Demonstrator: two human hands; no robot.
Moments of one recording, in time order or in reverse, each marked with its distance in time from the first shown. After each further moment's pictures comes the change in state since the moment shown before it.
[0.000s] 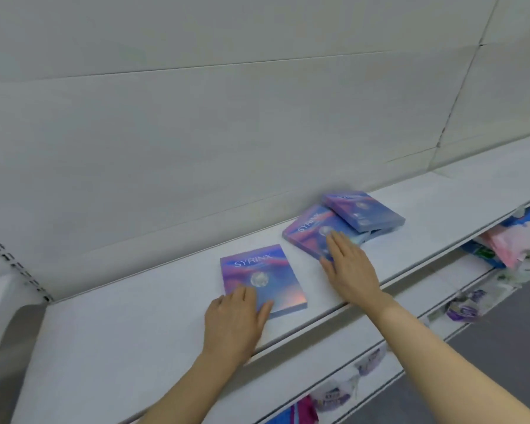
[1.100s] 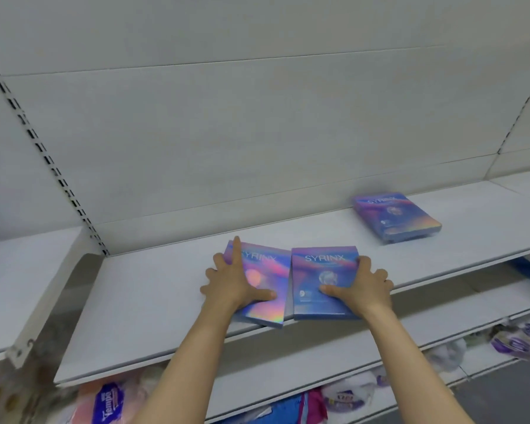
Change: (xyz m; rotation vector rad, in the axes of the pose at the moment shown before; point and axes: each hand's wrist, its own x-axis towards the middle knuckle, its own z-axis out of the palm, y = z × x) left_hand 0.017 -0.018 -0.034 -0.303 -0.547 -0.690; right_hand -0.045 -0.049 -0.039 0.352 -0.317 0.499
